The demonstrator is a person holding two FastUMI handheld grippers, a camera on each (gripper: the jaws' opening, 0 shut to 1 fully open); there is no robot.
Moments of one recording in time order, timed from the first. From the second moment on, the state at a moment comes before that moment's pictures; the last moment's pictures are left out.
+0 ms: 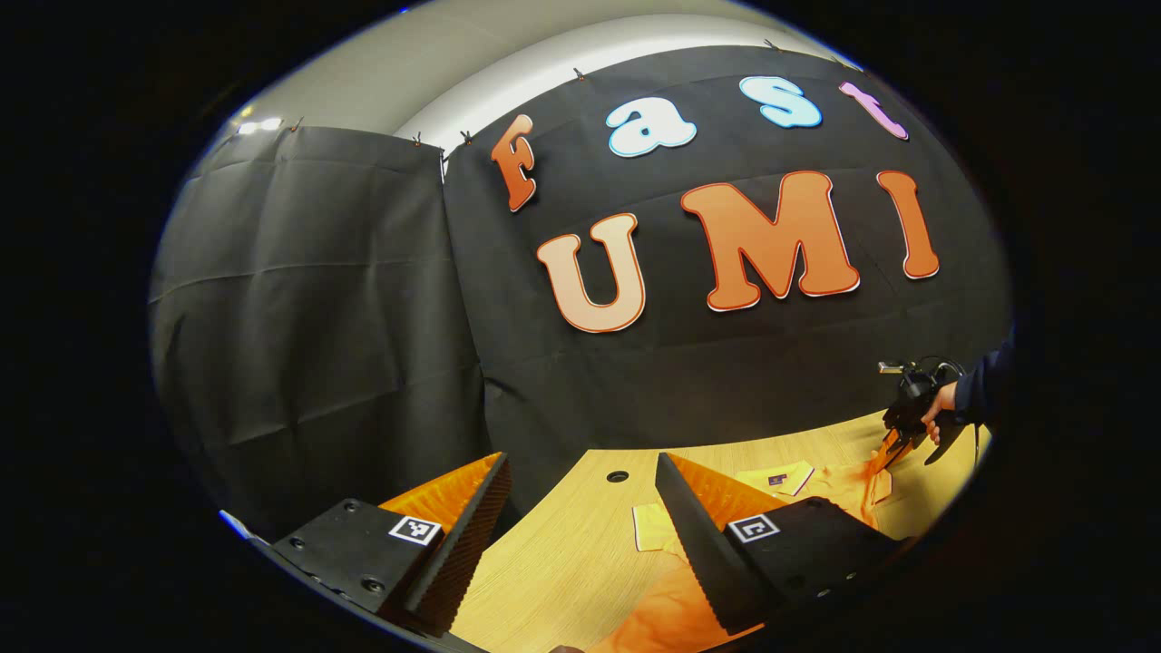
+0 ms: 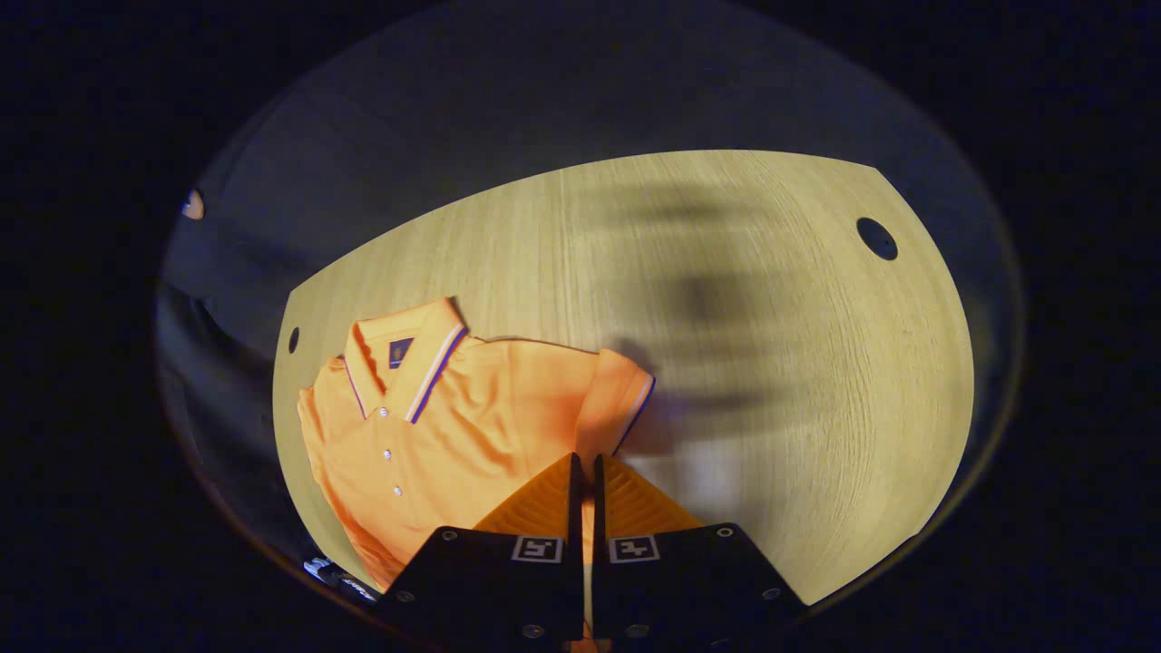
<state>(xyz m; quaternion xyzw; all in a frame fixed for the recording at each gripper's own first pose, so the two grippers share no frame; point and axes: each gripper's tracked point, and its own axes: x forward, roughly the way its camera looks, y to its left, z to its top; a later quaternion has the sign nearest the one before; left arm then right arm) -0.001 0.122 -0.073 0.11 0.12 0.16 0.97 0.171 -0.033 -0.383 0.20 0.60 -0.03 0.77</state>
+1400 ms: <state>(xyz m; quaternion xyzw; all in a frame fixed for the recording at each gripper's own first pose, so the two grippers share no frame) 0.051 0.176 -0.140 0.04 0.19 0.11 0.98 0.190 0.059 -0.190 0.23 0.40 0.07 0.89</state>
